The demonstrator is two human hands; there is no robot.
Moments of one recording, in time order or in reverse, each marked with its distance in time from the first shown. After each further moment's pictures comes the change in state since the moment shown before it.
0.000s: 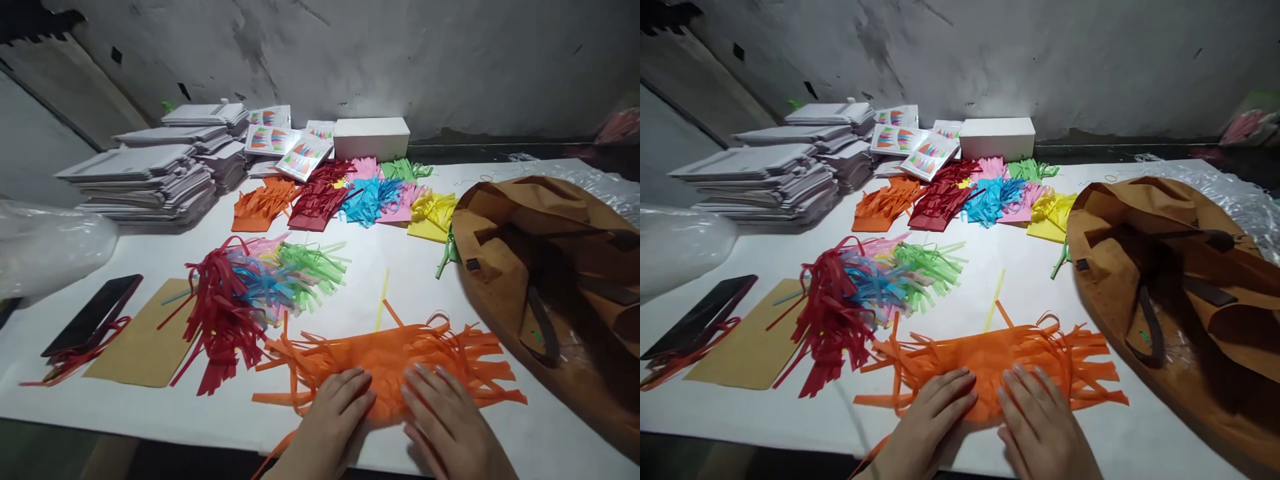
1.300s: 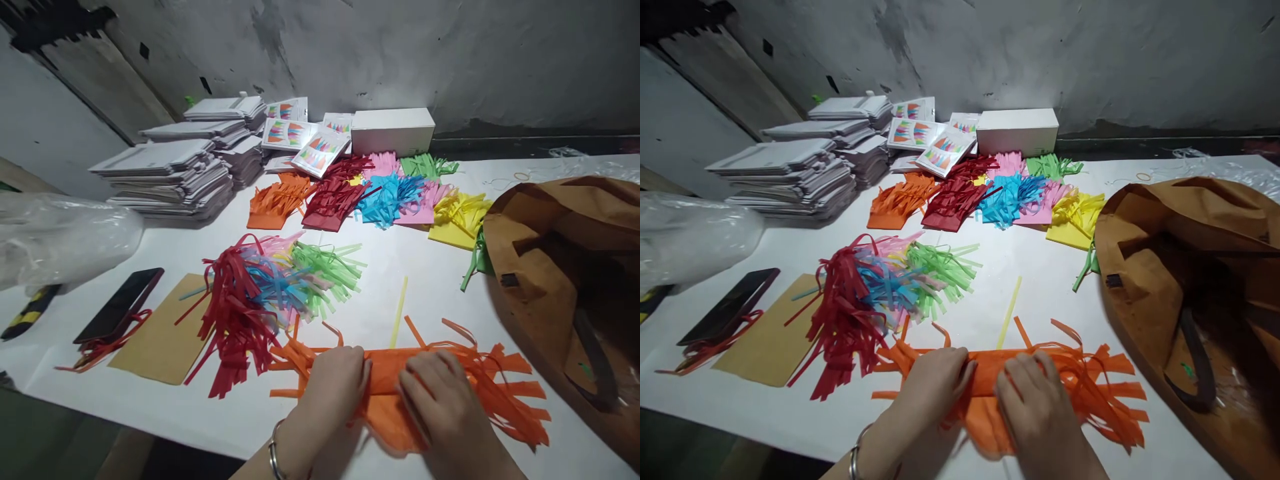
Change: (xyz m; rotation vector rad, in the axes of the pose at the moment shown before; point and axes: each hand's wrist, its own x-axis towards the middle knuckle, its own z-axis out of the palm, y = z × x) left_hand 0.086 -0.022 -0.038 0.197 -0.496 -0.676; right_hand 0.056 0.006 0.046 0.115 0.005 0.178
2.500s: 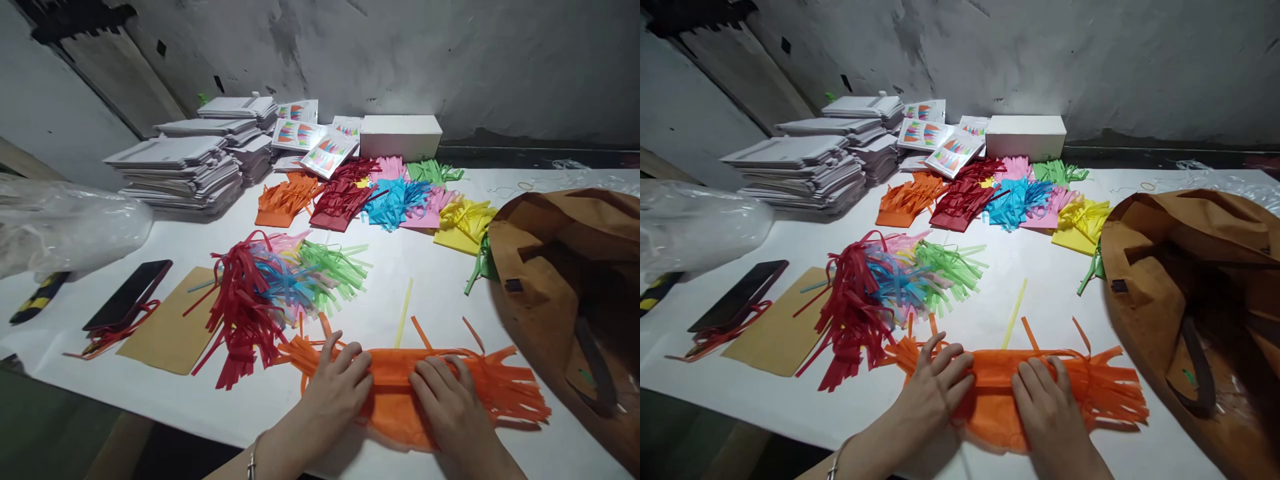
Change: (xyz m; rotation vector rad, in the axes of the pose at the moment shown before) left_hand -0.021 -0.033 0.040 0.210 0.545 0.566; right_hand -0.029 0.010 0.010 -0.016 -0.063 -0.026
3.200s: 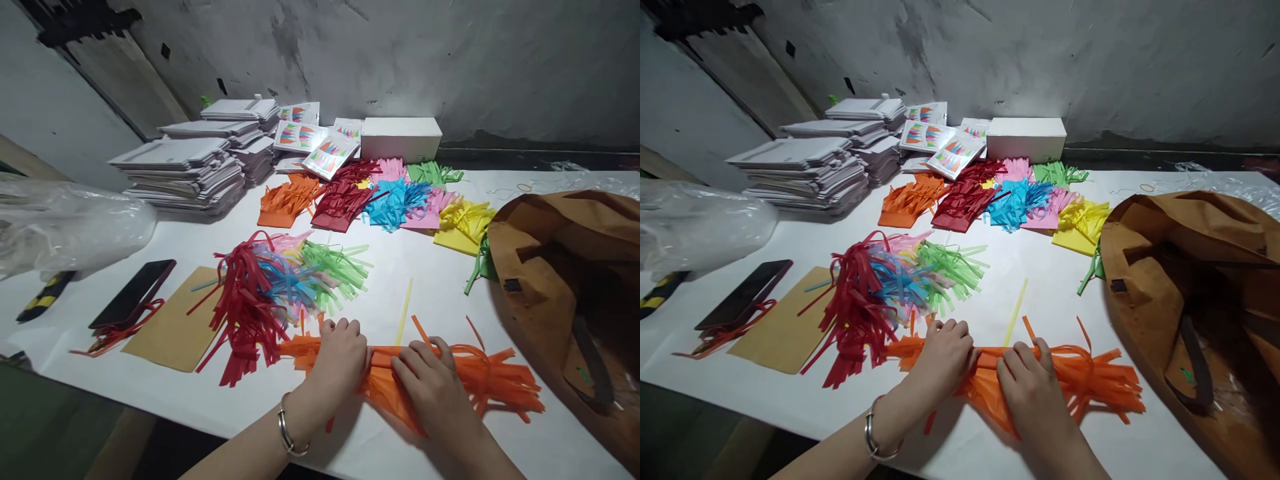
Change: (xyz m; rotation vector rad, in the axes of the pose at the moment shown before) left_hand 0.048 -0.006 -0.017 -0.055 -0.258 -0.414; right_hand 0.038 -0.009 0.004 -0.007 -0.007 -0.026
